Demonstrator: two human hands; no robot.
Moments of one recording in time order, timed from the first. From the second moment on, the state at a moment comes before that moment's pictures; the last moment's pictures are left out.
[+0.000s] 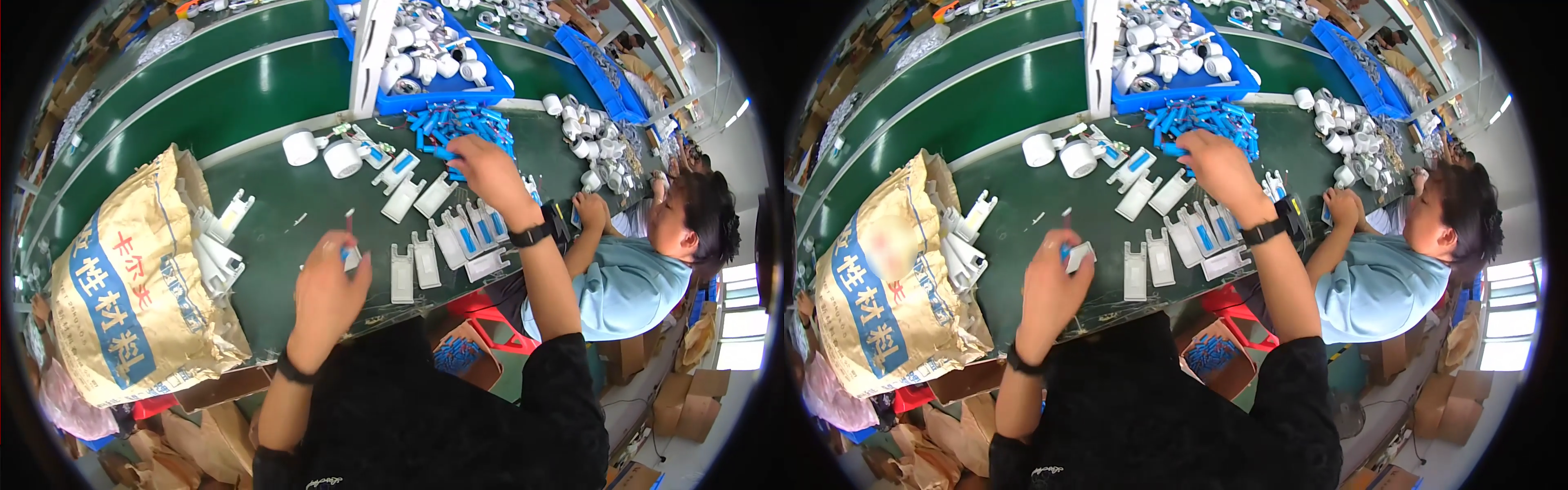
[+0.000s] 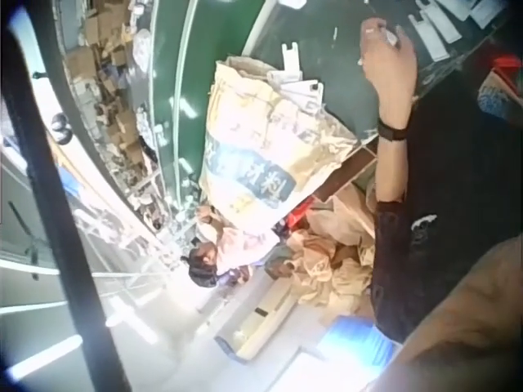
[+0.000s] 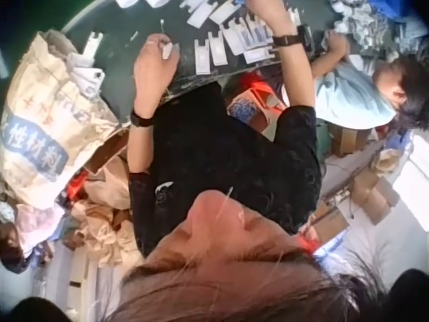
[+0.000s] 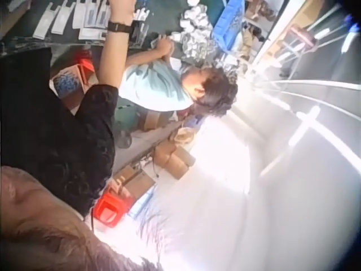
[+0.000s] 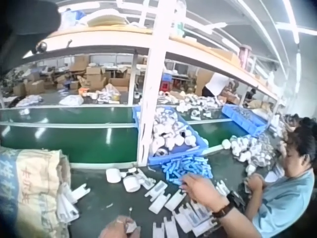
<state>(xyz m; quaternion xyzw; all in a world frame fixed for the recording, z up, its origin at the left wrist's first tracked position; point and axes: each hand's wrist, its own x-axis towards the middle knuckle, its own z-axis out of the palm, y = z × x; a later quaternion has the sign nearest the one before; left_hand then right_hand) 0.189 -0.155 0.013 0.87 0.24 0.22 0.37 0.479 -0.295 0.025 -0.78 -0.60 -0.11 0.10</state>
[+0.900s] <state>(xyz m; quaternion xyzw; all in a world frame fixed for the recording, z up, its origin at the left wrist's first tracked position) 0.254 -0.147 -0.012 0.83 0.23 0.27 0.43 0.421 -0.331 -0.029 -0.87 -0.13 0.07 0.48</state>
